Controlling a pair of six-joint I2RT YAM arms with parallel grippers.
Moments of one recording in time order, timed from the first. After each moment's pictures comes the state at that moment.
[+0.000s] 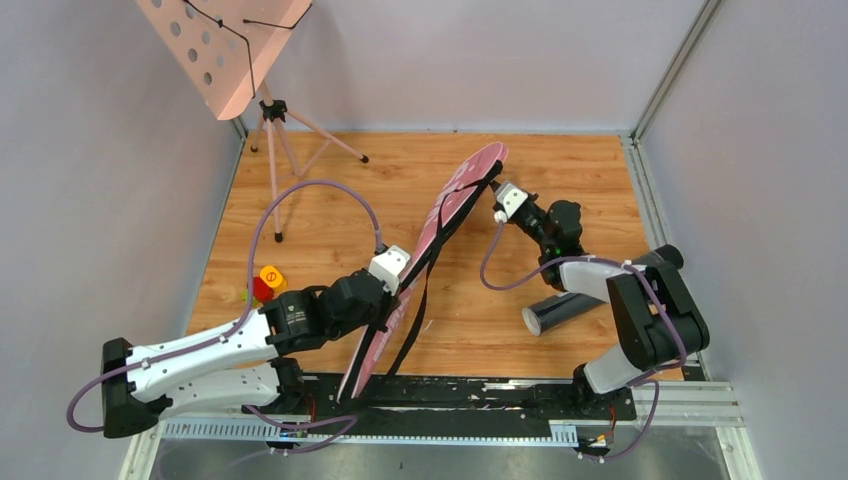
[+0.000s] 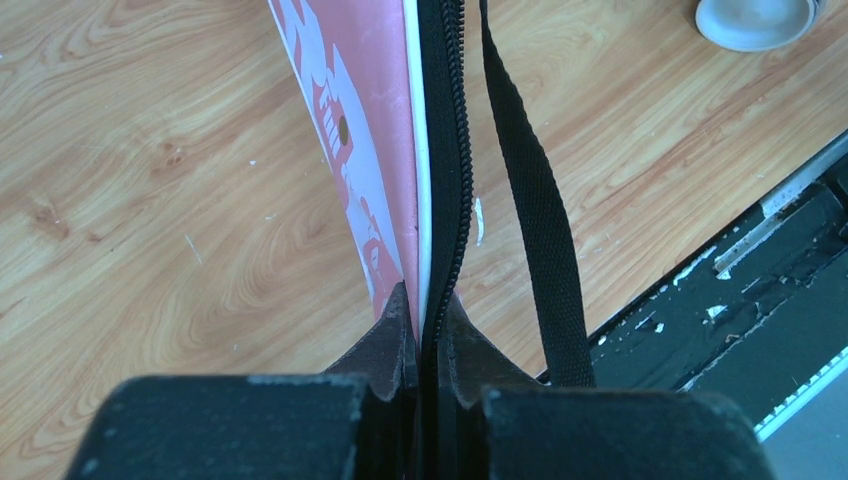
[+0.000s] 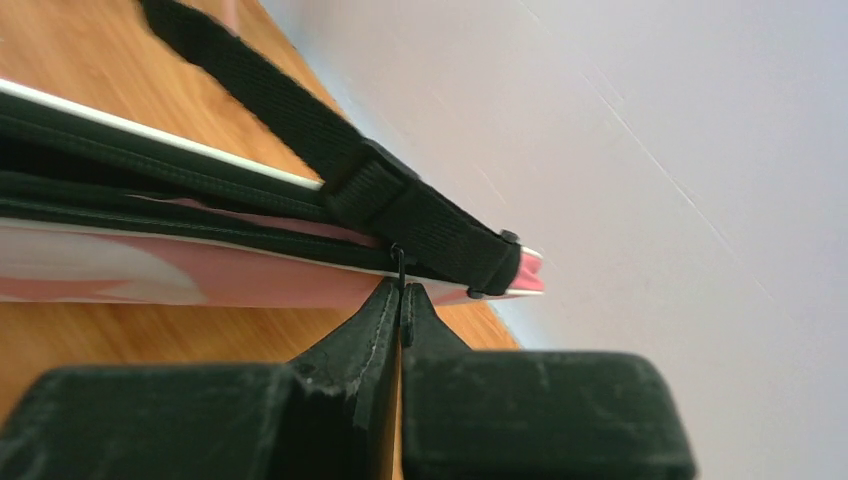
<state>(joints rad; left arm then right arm) -1.15 0.87 0.76 -0.54 -0.35 -0.35 0.30 1.56 0.63 1.04 -0.41 -0.64</state>
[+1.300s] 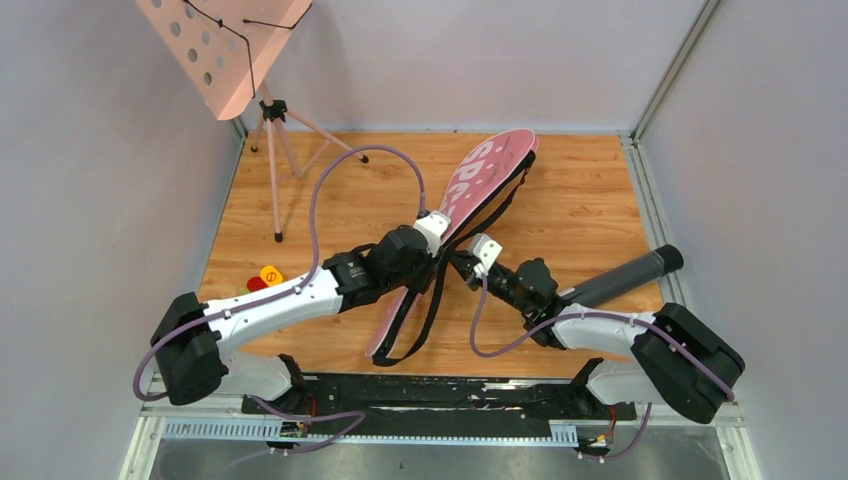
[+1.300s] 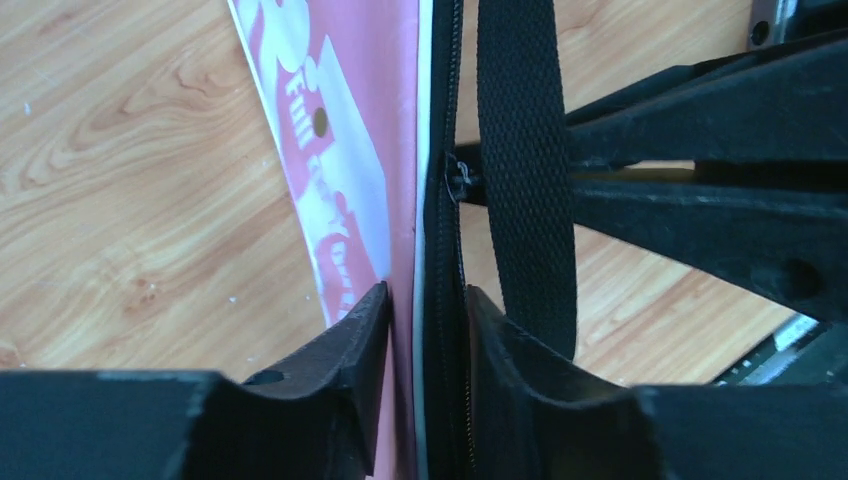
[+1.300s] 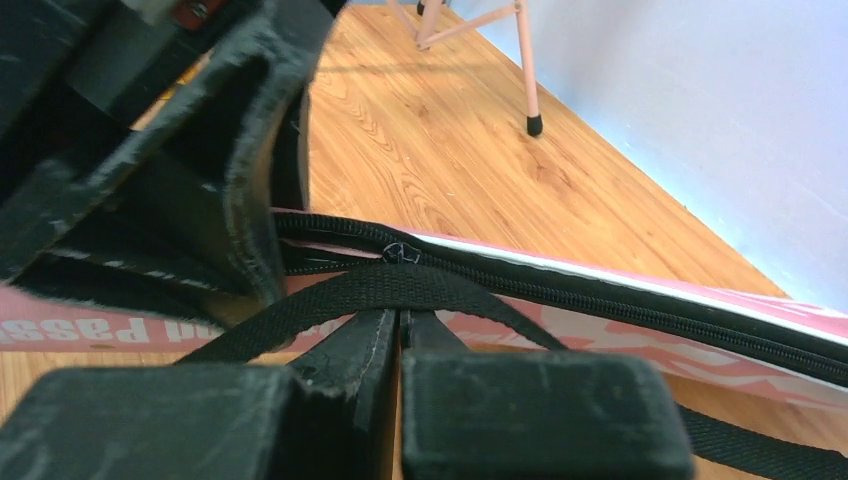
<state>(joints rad) -0.98 1.32 0.95 -0.30 -0.22 -0.26 0.78 1.29 0.35 1.00 -0.20 -0.25</state>
